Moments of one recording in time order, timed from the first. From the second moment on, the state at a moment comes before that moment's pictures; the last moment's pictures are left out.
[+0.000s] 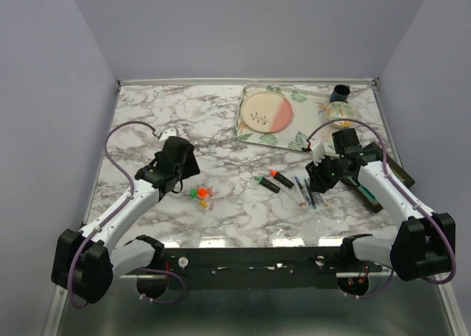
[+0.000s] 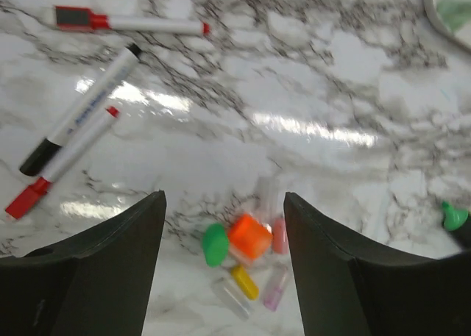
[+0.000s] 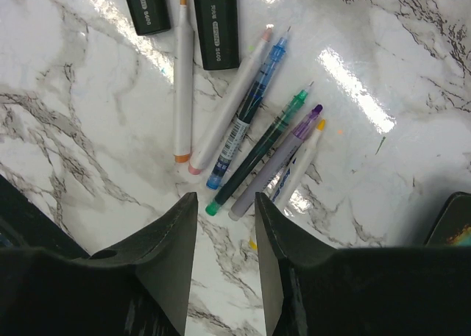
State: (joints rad) left arm -0.52 1.10 0.73 -0.46 -0.32 -0.62; right arm 0.17 1.24 0.83 -0.77 -0.42 -0.54
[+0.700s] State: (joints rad) left arm -0.06 1.66 1.09 -0.52 -0.21 -0.96; right arm 0.17 1.21 0.83 -0.78 -0.46 -0.55
